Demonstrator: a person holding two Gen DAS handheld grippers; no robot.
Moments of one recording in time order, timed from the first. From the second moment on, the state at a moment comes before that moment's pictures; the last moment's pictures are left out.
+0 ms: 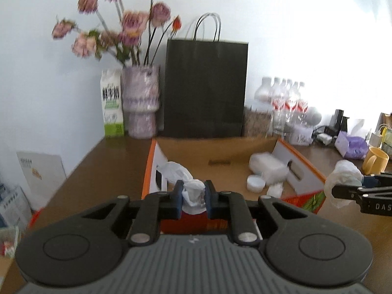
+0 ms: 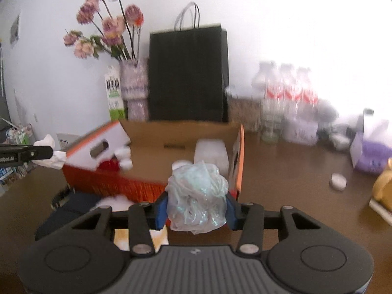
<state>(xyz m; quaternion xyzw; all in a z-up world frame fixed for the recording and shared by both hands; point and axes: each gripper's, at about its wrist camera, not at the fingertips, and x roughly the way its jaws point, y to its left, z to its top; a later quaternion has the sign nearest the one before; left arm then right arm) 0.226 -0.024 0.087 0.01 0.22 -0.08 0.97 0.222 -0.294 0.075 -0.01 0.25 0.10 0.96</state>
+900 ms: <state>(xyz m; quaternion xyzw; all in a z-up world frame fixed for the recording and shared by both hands) 0.462 -0.067 0.067 0.05 0.38 -0.06 0.92 0.466 -0.205 0.070 -0.08 0.39 0.14 0.91</state>
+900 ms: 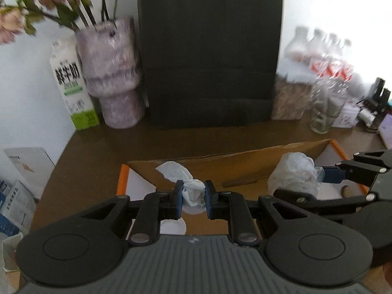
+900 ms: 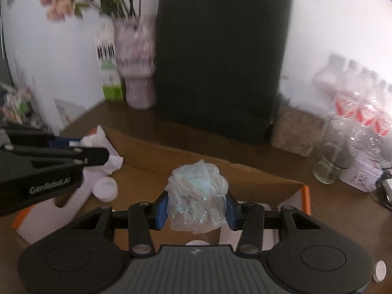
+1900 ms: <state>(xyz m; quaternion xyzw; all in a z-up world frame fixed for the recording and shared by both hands) 0.442 -0.053 0.078 0.05 0.35 -0.05 0.93 0.461 -0.199 0.073 -0.08 0.41 0.13 0.90</state>
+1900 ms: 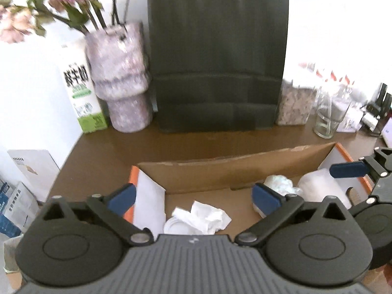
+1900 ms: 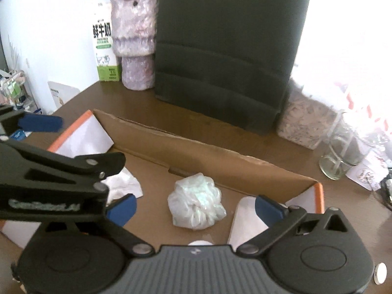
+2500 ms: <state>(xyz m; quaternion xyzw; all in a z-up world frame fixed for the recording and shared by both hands) 0.288 -0.003 0.108 0.03 0.26 -0.04 0.96 0.297 -0.238 0.133 -0.08 0.29 0.12 0.95</state>
